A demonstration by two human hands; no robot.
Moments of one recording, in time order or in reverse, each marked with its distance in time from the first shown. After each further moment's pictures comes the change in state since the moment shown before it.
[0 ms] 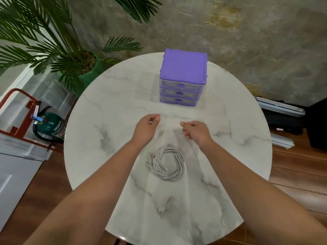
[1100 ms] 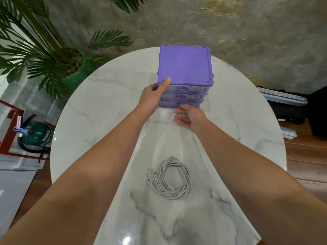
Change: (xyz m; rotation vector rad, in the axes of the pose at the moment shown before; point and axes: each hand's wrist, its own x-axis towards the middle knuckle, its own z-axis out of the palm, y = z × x) left_hand 0.113 0.065 -0.003 -0.314 -0.155 -0.026; right_hand 0.092 -0.046 0.029 0.404 -0.001 0.317
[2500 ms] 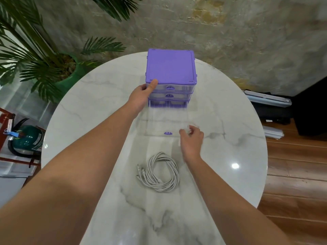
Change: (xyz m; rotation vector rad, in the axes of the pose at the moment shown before) left_hand -0.013 0.008 0.003 0.100 0.002 -0.053; right_hand -0.064 0.088 -0.041 -0.251 0.405 -0.401
